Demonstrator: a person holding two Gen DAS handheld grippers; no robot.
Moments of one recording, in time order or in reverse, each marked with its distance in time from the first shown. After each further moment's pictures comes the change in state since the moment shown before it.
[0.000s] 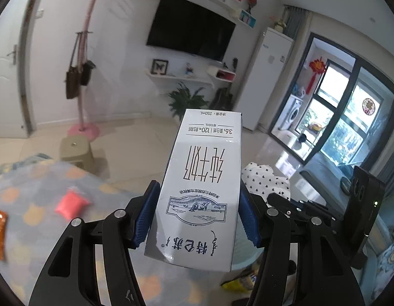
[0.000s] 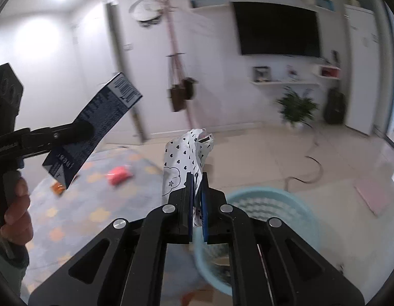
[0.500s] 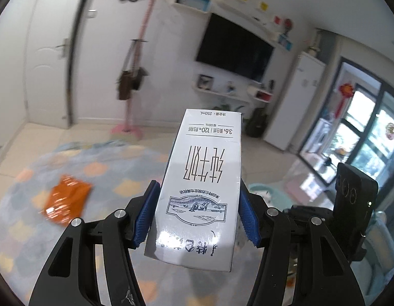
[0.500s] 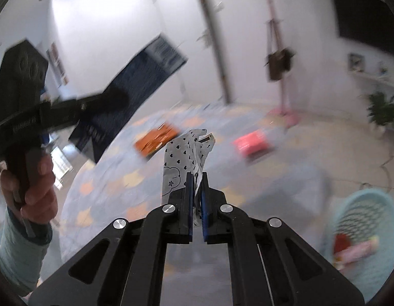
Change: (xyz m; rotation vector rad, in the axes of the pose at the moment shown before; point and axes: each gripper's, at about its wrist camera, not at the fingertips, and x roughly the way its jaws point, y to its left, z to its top) left arm -0.146 0.111 -0.036 -0.103 -0.106 0.157; right arm 0.036 0.177 -0.022 -0.234 0.131 0.397
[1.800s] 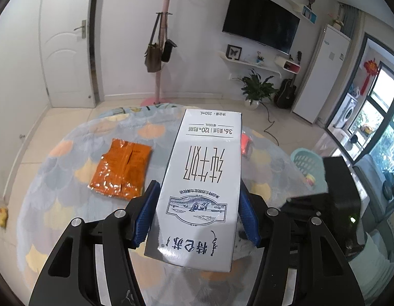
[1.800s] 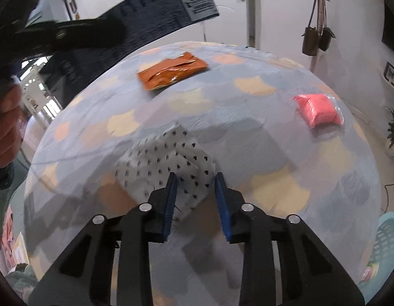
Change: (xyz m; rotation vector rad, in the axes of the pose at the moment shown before) left arm -0.007 0.093 -0.040 0.007 0.167 0.183; right arm 0.137 0.069 -0.049 -0.223 0.343 0.151
